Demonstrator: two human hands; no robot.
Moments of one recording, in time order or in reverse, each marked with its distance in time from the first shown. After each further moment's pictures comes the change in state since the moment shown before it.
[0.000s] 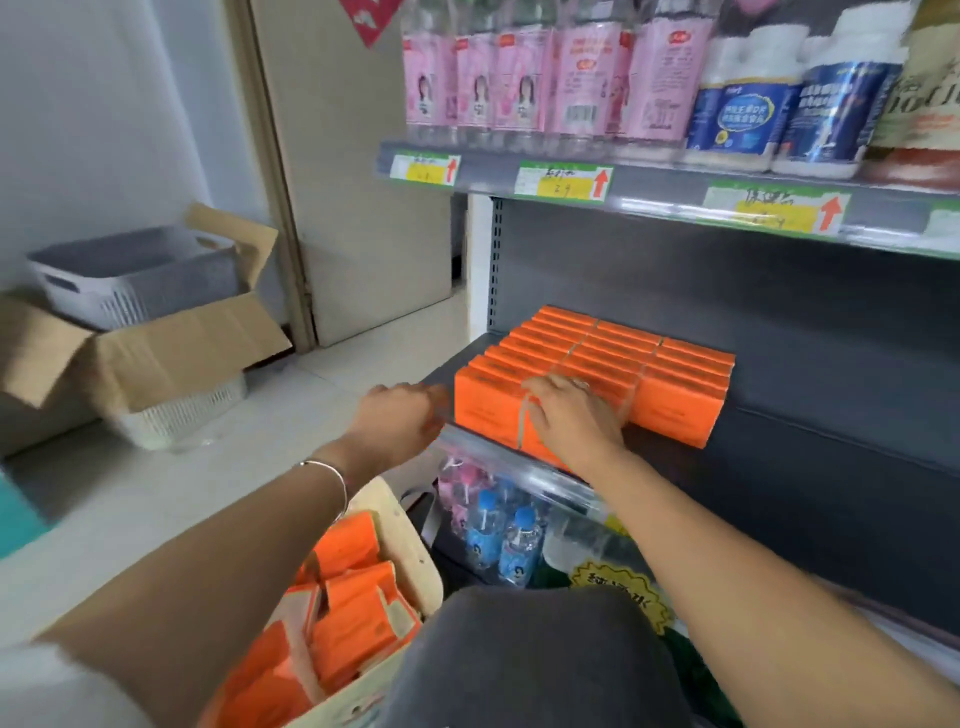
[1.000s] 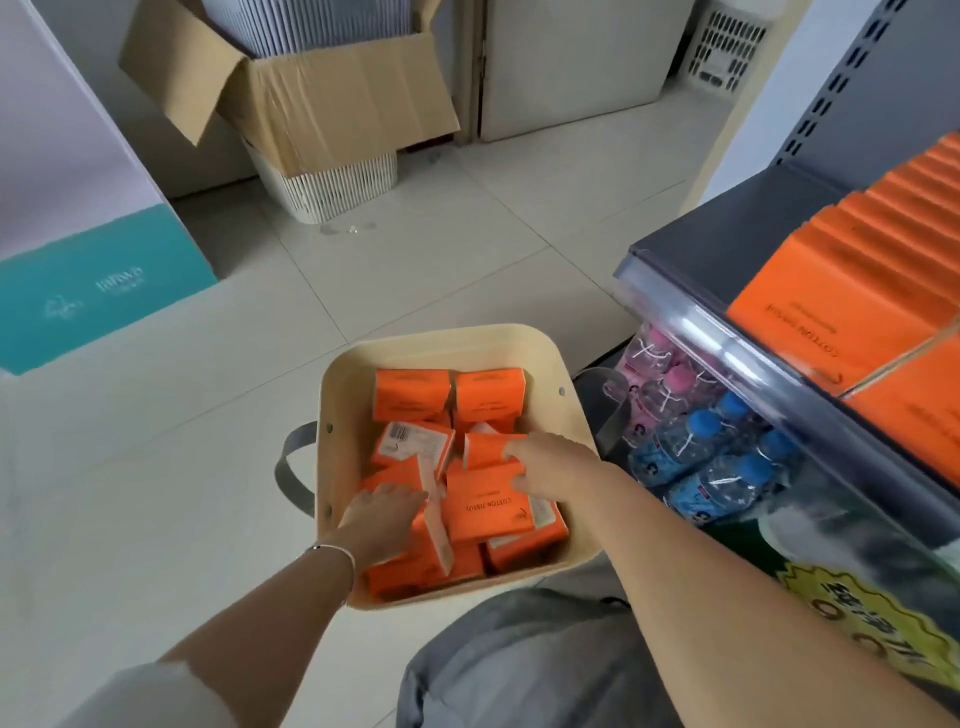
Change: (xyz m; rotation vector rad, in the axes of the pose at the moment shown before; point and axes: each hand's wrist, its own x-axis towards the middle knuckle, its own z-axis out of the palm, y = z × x) left_hand -0.195 -0.148 0.267 -0.238 -0.805 -0.484; right_hand 0.010 -0.158 0.276 -0.005 -1.024 -0.368
